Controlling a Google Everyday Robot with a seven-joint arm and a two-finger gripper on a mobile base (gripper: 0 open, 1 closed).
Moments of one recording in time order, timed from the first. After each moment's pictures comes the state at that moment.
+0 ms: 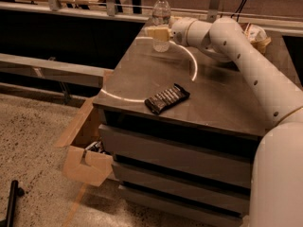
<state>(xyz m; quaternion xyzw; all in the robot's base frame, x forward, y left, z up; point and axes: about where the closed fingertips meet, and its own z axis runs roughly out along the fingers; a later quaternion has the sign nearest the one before) 0.855 -0.041 0.914 -0.31 0.67 0.24 0.63</state>
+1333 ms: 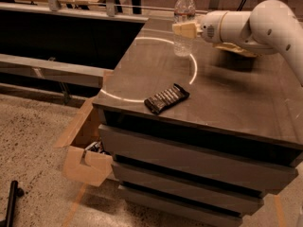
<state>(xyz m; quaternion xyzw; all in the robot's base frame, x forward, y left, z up) 0.779 -0.112 0.946 -0.30 0.73 0.24 0.57</state>
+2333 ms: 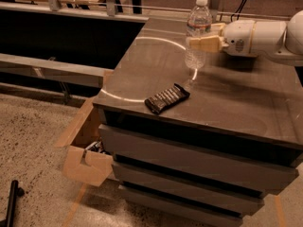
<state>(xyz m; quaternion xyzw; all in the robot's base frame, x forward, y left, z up) 0.694 -0.142 0.948 -0.41 0.65 0.31 0.56</state>
